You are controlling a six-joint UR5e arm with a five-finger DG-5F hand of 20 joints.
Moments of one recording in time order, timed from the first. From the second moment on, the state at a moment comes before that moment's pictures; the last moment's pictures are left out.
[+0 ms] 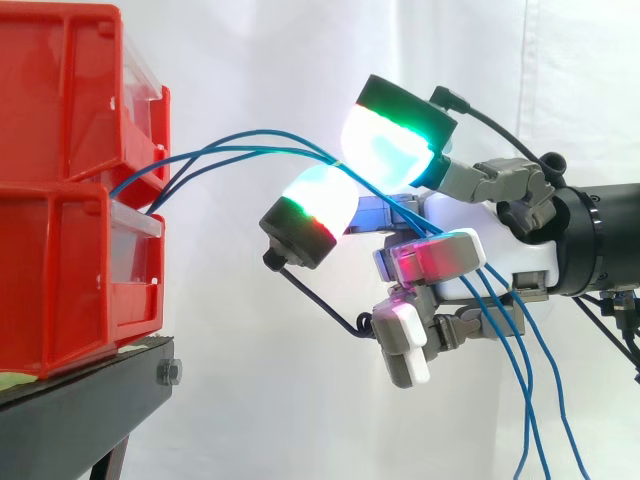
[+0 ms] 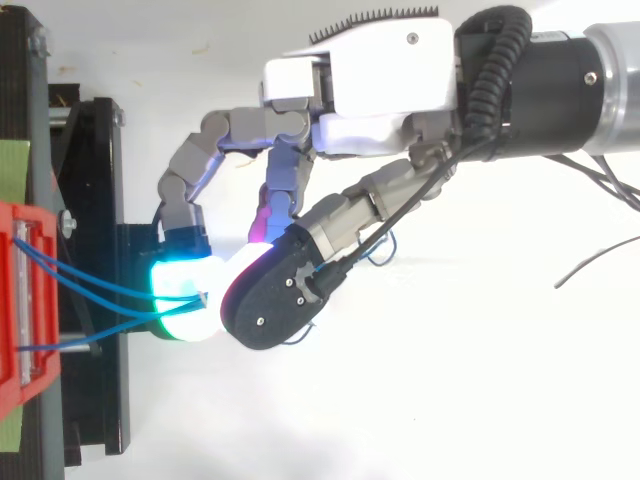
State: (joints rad) arm 0.00 -2.33 -1.05 -2.97 -1.69 -0.04
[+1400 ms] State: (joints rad) arm 0.00 -2.33 -1.05 -2.96 -1.69 -0.04
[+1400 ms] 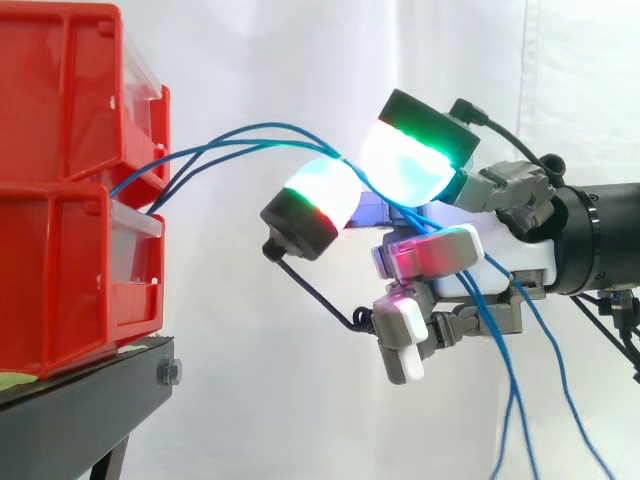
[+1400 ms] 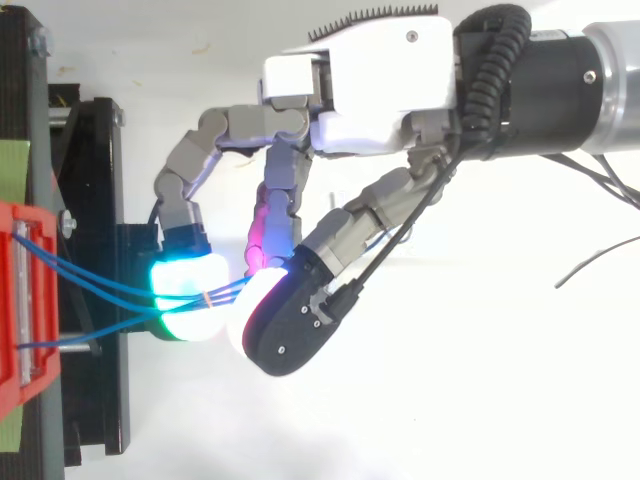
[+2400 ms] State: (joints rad) arm 0.00 -2.33 -1.05 -2.96 -1.69 -0.04
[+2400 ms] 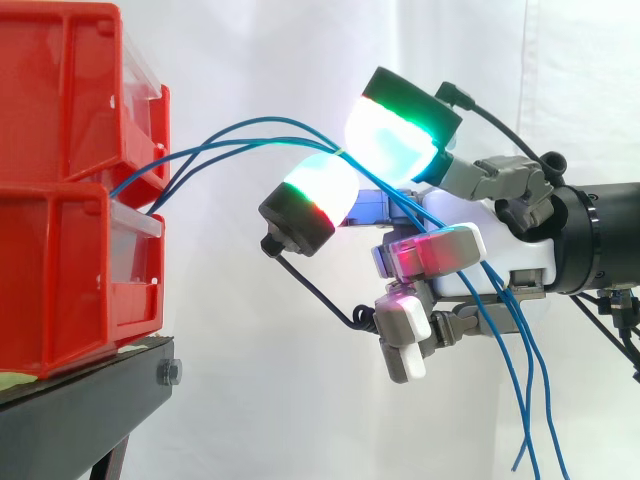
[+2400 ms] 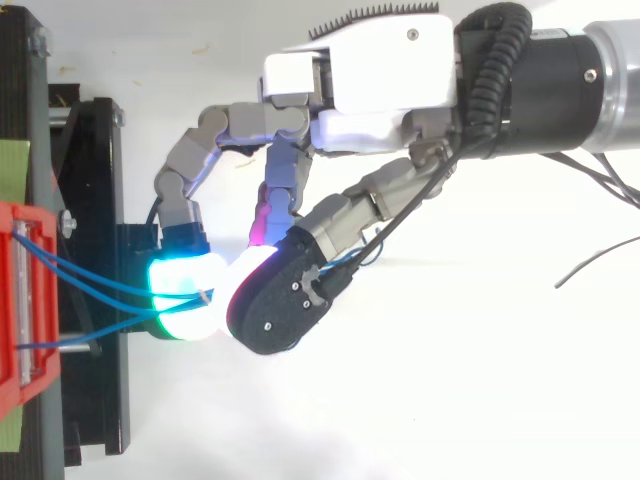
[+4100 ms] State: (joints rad) arm 0.00 -2.33 -1.05 -2.96 -1.71 -0.04
